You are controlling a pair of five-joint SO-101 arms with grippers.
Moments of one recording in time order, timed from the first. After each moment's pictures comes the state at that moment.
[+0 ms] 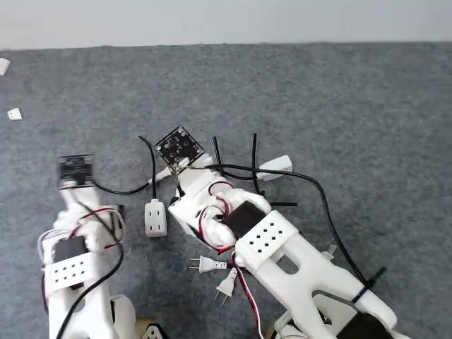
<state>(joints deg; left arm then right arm) -23.5 -49.3 75.8 42.5 -5.0 -45.9 -25.5 40.7 41.5 -1.1</state>
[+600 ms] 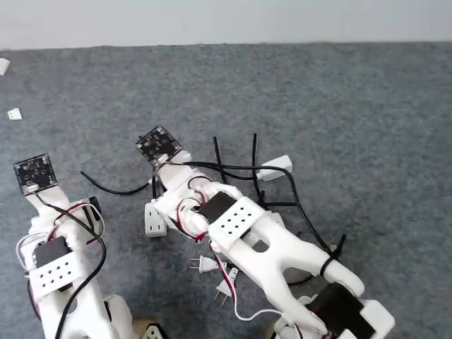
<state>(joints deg) -31.5 -49.3 71.9 43.2 -0.3 -48.4 -9.4 32.9 34.9 -1.5</state>
